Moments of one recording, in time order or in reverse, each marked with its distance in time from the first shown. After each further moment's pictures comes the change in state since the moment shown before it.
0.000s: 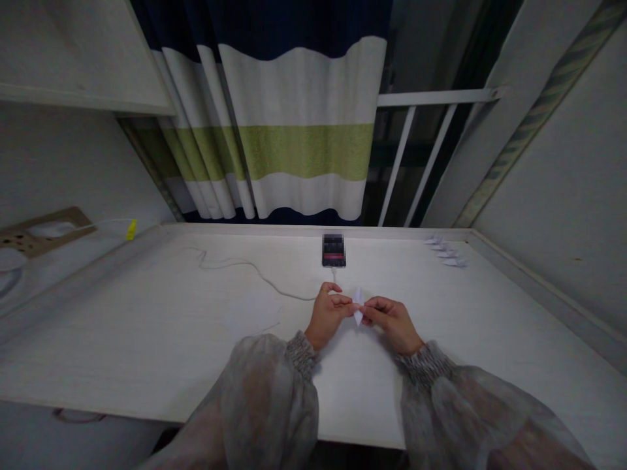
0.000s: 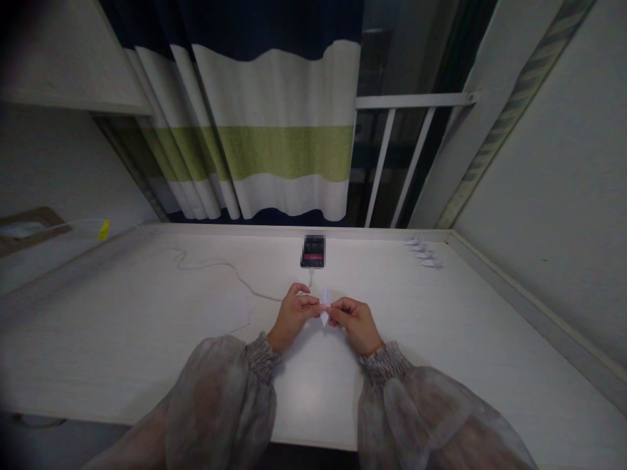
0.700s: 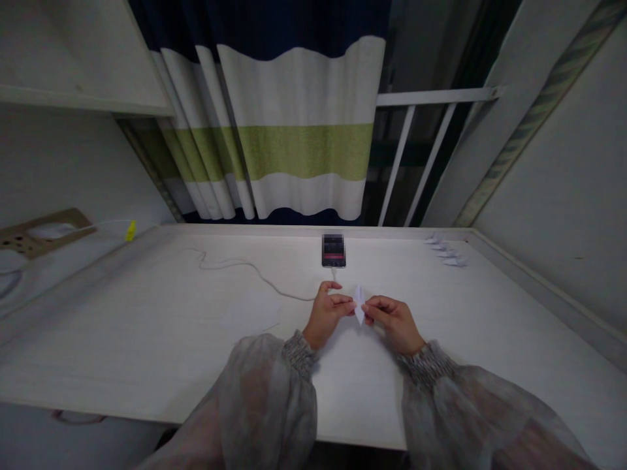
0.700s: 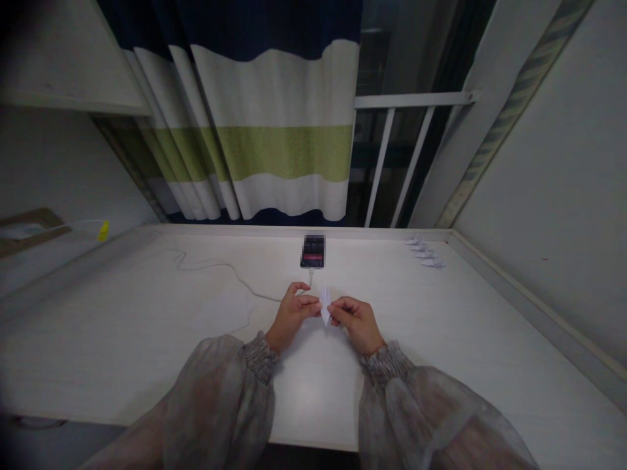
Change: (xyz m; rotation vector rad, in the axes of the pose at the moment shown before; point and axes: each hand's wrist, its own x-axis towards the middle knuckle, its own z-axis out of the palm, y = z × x) left_hand 0.000 -0.003 -0.003 -0.069 -0.042 -0.008; right_hand -0.001 -0.003 -0.001 -0.015 0.018 -0.062
